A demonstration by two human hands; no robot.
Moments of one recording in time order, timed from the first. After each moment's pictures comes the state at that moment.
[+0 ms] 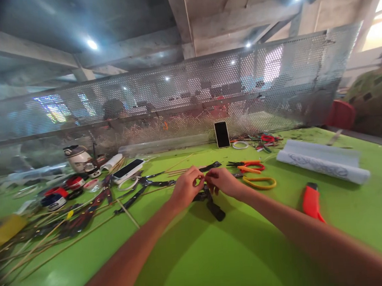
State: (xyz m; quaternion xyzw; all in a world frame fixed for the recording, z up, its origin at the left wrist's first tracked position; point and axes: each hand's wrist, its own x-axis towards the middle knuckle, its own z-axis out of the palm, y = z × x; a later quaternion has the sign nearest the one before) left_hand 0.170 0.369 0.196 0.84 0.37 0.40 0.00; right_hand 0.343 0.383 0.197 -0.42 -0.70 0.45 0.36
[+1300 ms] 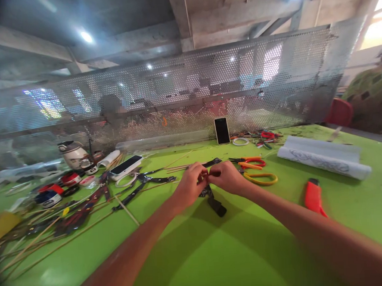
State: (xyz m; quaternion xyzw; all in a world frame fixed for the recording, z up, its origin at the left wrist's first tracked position) left_hand 0.177 0.355 0.208 0.85 0.36 0.38 0.08; right_hand 0.348 0.369 0.217 -0.42 -0.82 0.18 0.35
